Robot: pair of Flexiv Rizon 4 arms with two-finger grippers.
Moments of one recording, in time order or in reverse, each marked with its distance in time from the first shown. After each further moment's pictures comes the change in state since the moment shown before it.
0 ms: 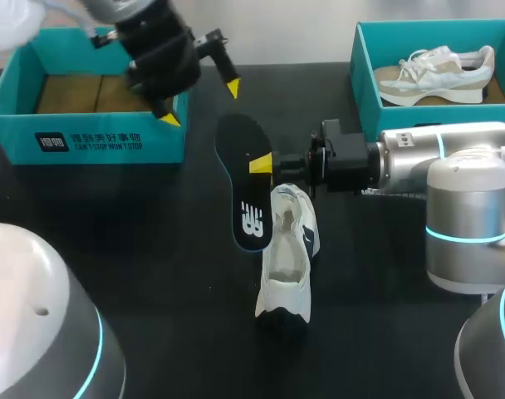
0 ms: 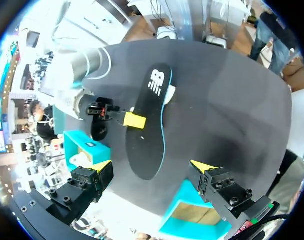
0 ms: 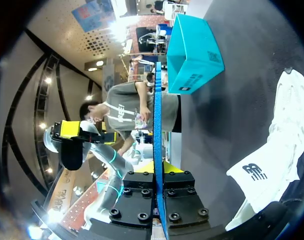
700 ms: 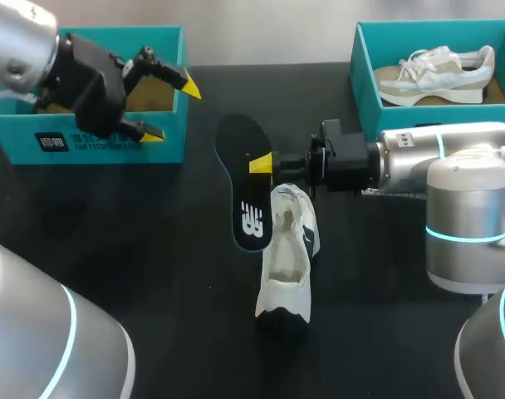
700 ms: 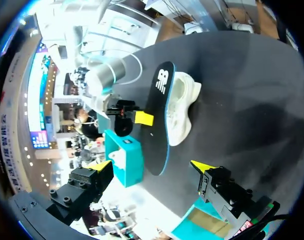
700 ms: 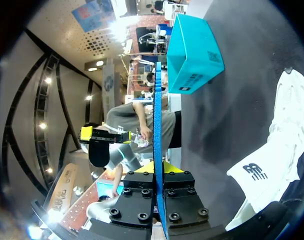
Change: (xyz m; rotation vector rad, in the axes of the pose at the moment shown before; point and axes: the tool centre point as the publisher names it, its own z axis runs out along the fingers) left arm 0.036 0.006 -0.003 0.013 -0.471 0.008; right arm 0.000 0.000 0.000 0.000 0.000 0.000
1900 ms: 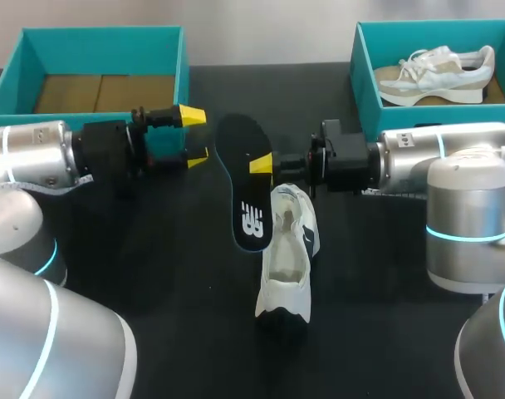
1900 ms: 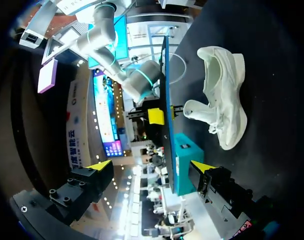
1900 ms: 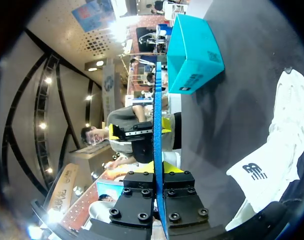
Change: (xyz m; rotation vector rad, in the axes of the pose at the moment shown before) left arm 0.025 0.004 0.069 0.057 -0.672 0.116; right arm 0.000 0.000 0.000 0.000 0.000 0.000
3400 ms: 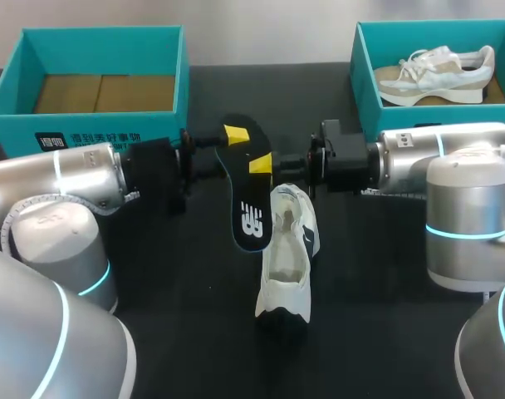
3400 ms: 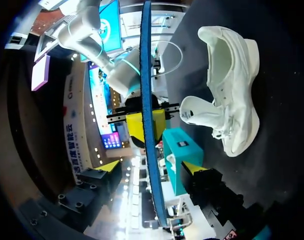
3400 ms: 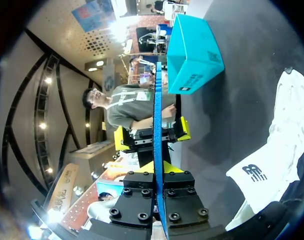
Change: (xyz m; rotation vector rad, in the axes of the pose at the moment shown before) left arm 0.018 -0.013 0.060 -0.096 0.009 0.020; right arm 0.000 0.001 0.001 0.000 0.001 0.000
